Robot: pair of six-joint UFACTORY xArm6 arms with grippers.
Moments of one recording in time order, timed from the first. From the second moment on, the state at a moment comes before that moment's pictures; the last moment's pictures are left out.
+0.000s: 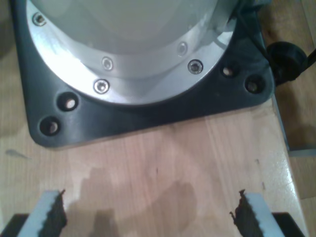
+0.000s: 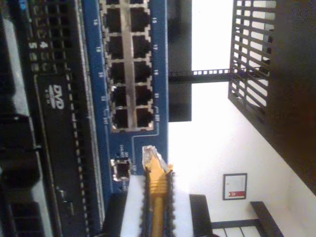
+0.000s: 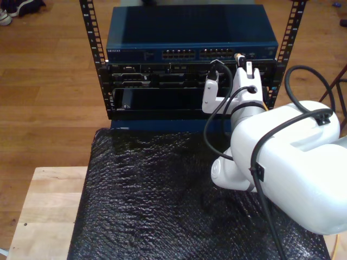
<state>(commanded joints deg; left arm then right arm) 81.0 -27.4 -7.0 1.2 61.6 -177.8 23.4 34.9 -58.4 27.6 -73.7 -99.3</state>
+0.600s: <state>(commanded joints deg) 81.0 -27.3 -7.0 1.2 61.6 -177.8 23.6 37.8 -62.2 27.4 -74.1 -98.7</state>
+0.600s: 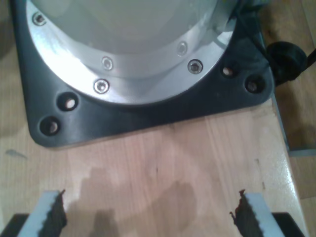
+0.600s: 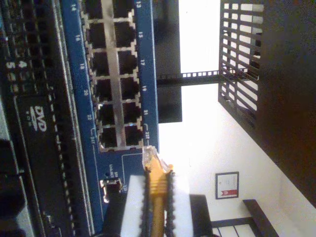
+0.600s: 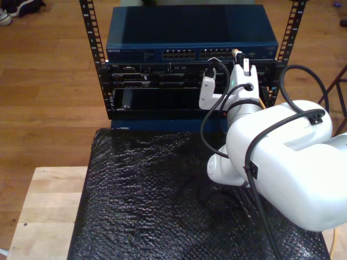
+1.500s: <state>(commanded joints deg) 81.0 -27.4 -7.0 1.2 61.6 -177.8 23.7 38.2 -62.3 26.6 -73.8 -98.4</state>
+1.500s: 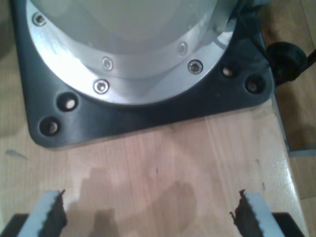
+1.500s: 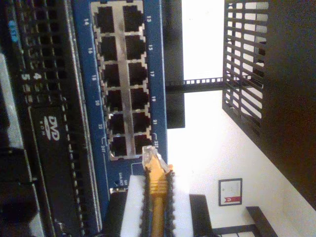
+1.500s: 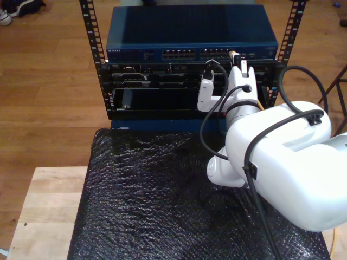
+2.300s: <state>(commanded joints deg) 81.0 -27.4 -7.0 1.2 61.6 -177.8 23.5 39.1 -63.5 26.5 -73.7 -98.5</state>
